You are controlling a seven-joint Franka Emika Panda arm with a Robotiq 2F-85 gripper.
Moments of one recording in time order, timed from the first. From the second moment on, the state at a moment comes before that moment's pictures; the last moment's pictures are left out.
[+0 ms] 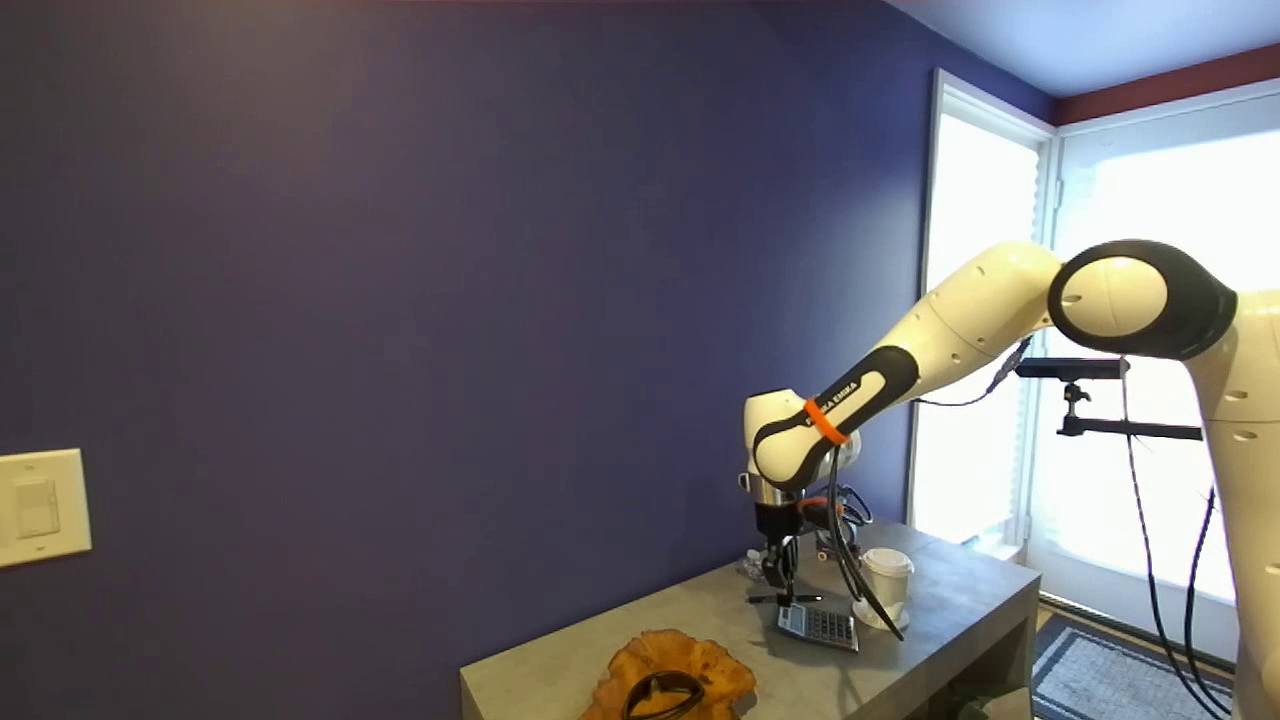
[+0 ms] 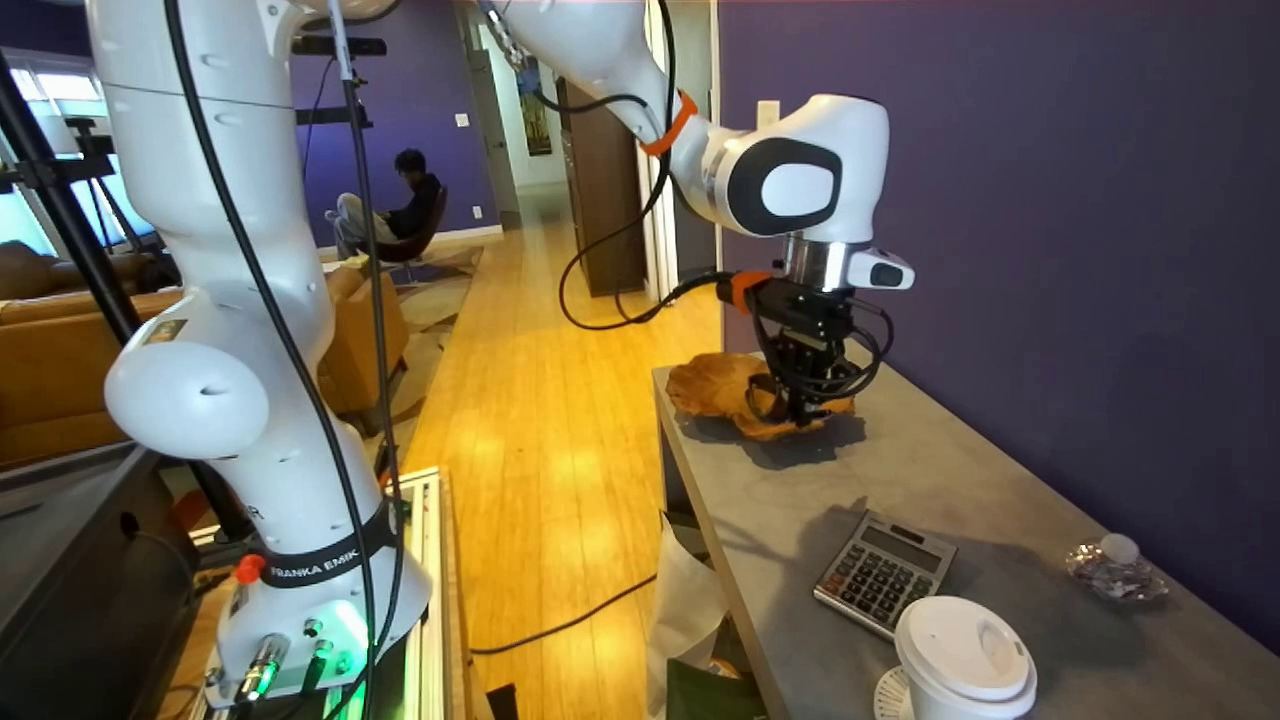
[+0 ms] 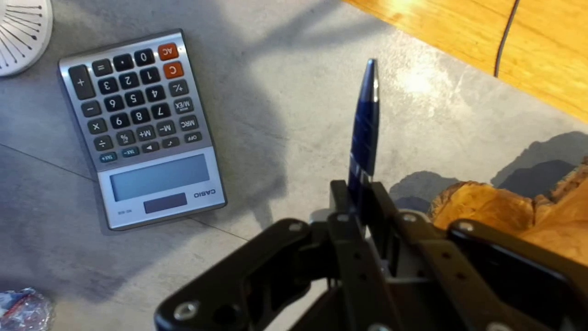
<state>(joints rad) -0.07 0.22 -0.02 -2.12 -0.04 2.25 -0.28</state>
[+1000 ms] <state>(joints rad) -0.21 0.28 -0.15 -2.07 -0.01 2.46 -0.17</state>
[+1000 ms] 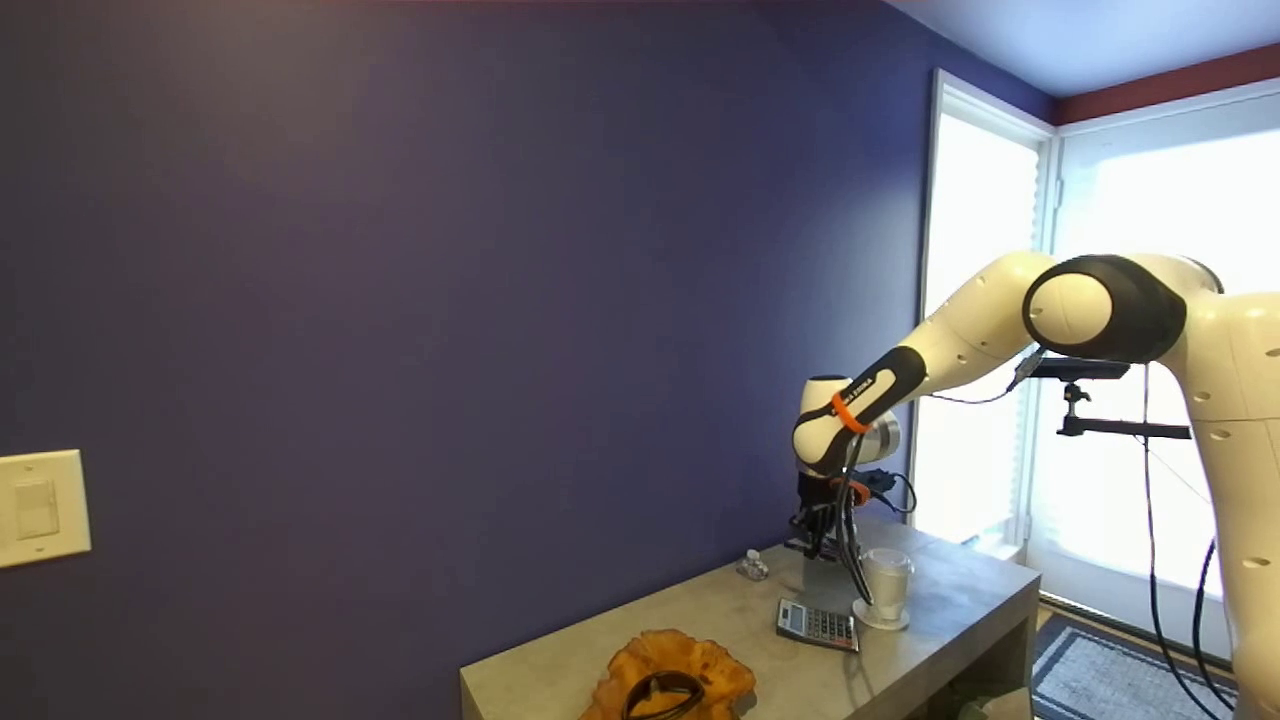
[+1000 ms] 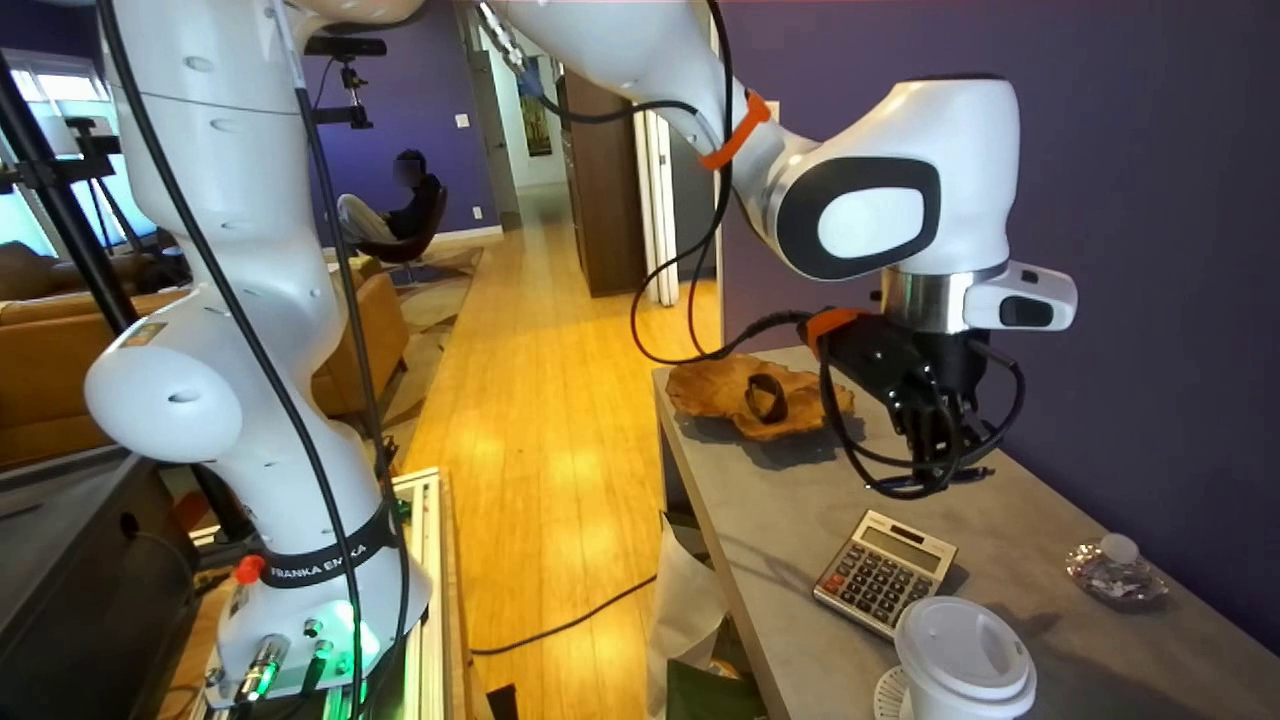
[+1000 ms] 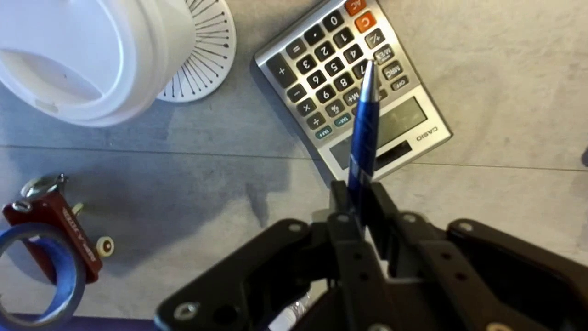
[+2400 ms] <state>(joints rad) -0.09 0.43 -0.24 -2.06 0.00 2.50 0.49</state>
